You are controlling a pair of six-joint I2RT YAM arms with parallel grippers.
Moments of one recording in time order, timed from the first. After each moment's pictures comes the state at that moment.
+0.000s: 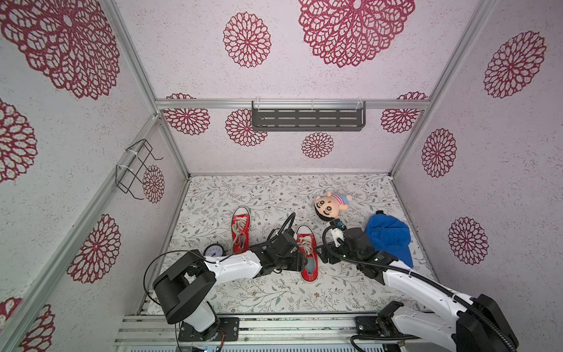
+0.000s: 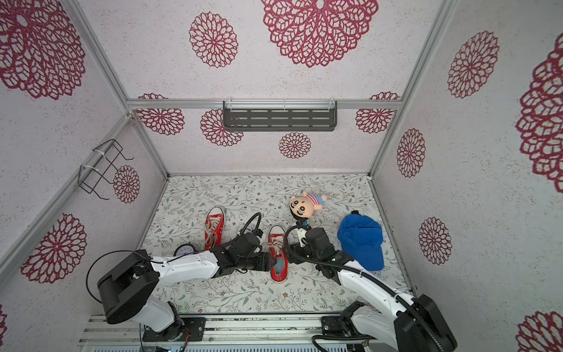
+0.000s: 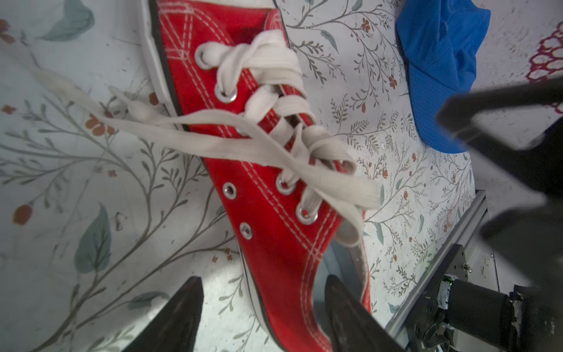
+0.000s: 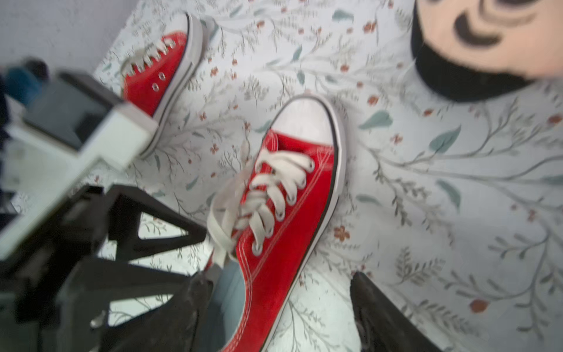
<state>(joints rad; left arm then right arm) -0.91 1.59 0.78 -0.04 0.12 -0.75 0.65 1.07 0.50 -0.16 -0.15 0.37</state>
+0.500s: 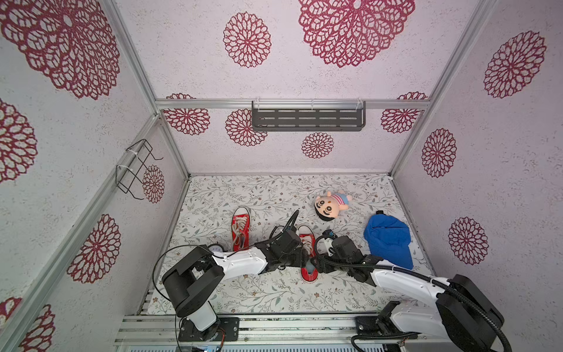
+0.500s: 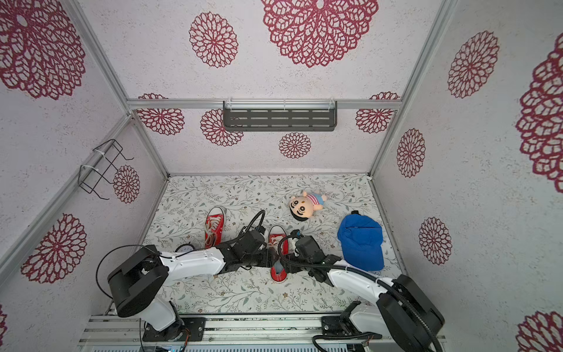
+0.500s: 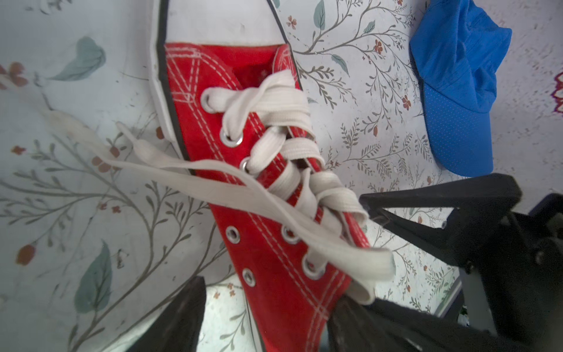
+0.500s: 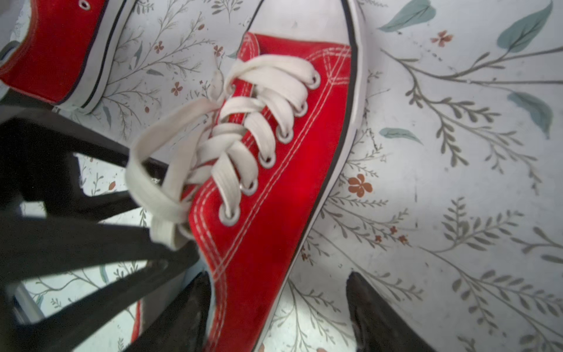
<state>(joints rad) -0.91 1.65 0.84 -0.05 0.04 -0.75 0.73 1.25 0.50 -0.09 -0.08 0.45</state>
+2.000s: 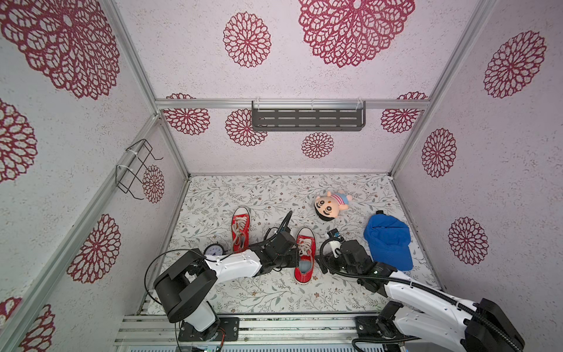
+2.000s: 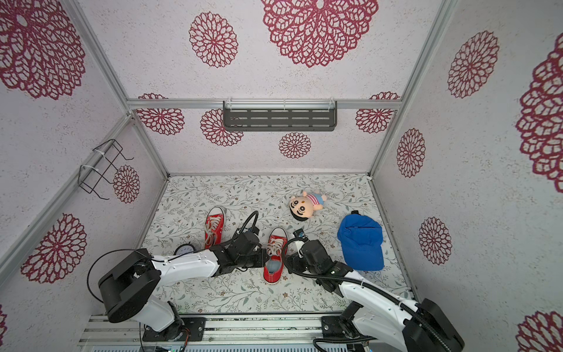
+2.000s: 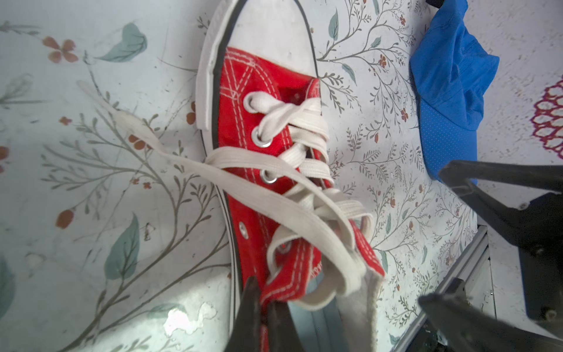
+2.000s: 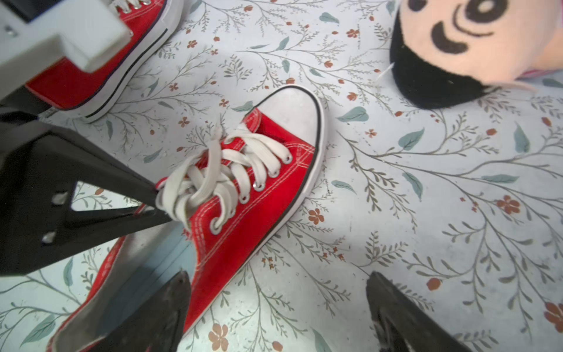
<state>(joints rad) -0.89 1.59 0.77 -0.02 0.06 -0.83 0.79 1.02 0.44 -0.11 0.08 0.23</state>
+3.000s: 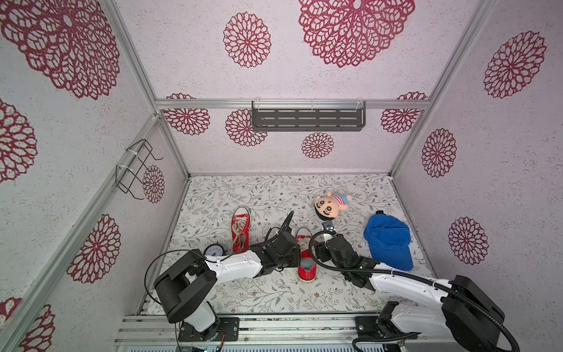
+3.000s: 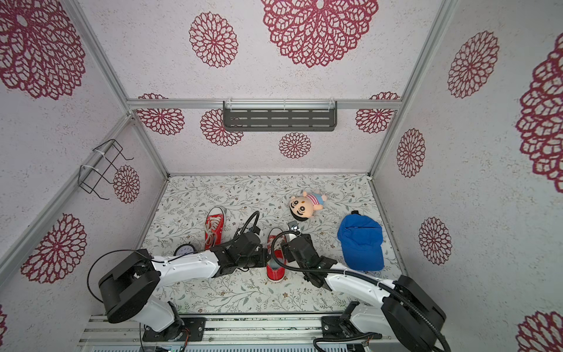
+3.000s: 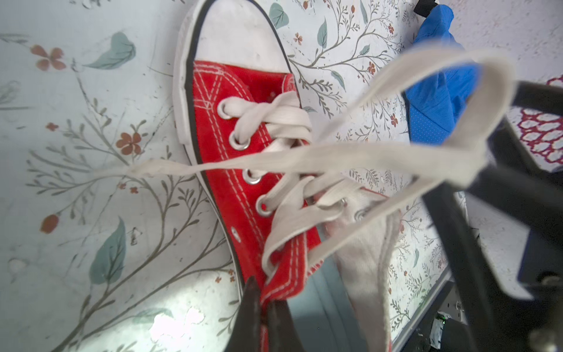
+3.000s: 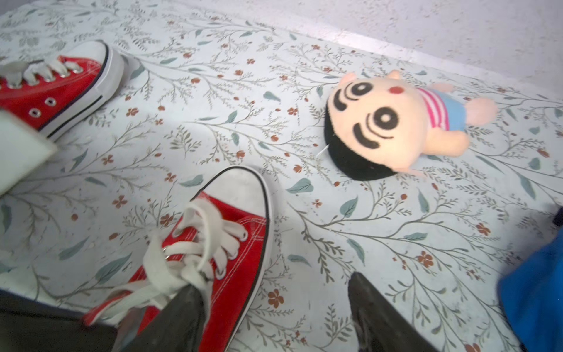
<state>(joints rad) -0.91 1.58 0.78 0.00 0.04 -0.83 0.82 1.19 0.50 0.12 0.46 0.25</state>
